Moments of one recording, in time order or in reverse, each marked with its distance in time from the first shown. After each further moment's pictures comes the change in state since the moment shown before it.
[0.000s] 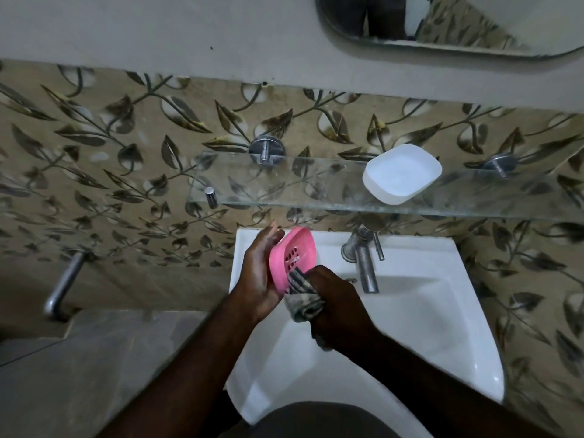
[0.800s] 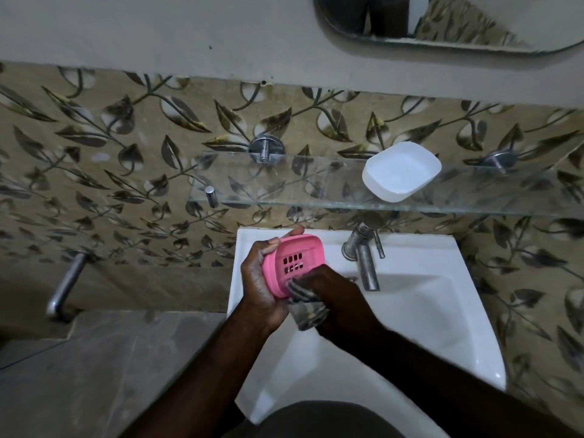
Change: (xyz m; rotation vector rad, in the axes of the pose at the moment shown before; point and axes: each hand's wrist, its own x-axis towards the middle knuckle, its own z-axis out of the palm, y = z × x) left_hand -0.011 -0.015 0.000 -0.132 -0.072 0.112; right_hand -0.004 0.000 -0.008 -0.082 -0.024 -0.176
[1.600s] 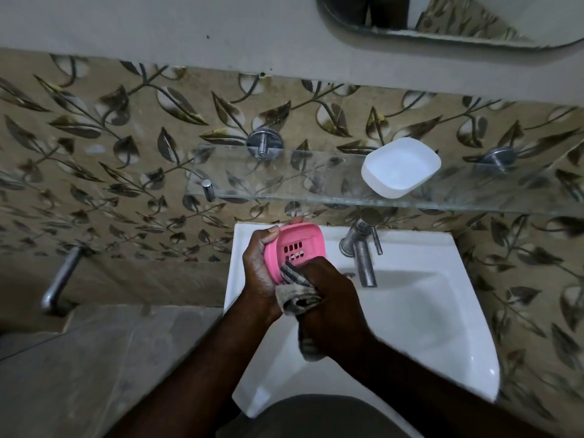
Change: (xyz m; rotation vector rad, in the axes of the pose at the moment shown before) left_hand 0.007 -0.002 0.011 -0.034 0.068 0.042; right_hand 0.002 -0.019 0.016 0.145 0.202 0.157
